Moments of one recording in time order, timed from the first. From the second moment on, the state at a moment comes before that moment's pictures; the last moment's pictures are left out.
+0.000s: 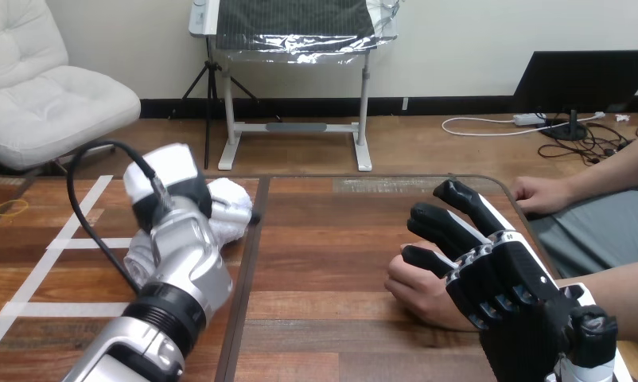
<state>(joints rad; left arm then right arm) -0.79 0.21 -0.46 0.89 0.69 0.64 0.09 0.72 -0.16 0.15 -0.54 0.32 -0.52 0.40</state>
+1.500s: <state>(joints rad) -0.82 0.16 -0.50 1.18 0.71 0.60 0.19 0.73 -0.17 0.14 -0.54 0.36 -0.54 0.43</state>
